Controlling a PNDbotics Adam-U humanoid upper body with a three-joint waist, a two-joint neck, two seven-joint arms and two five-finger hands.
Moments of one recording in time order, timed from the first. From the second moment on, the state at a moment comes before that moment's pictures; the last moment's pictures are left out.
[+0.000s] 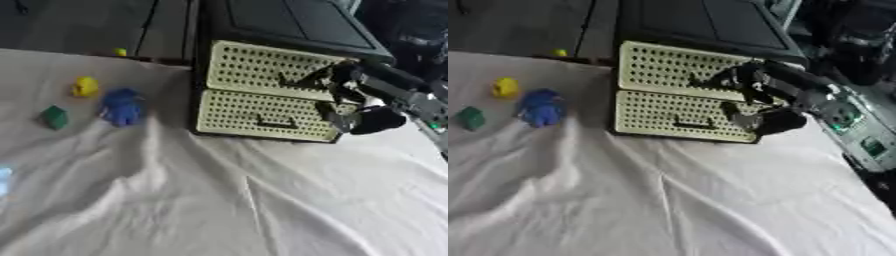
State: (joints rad) left arm -0.49 0.19 -0.05 -1.99 0.08 -0.46 -0.01; right arm -0.54 -1.06 -0.04 -1.59 0.16 -0.47 0.31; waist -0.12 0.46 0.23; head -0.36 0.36
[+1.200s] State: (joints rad) left arm -0.49 0.18 -0.06 -1.99 0.07 -0.45 -0.01; right arm -0.47 -1.06 -0.11 -1.71 0.08 -0.44 0.24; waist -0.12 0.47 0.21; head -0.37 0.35
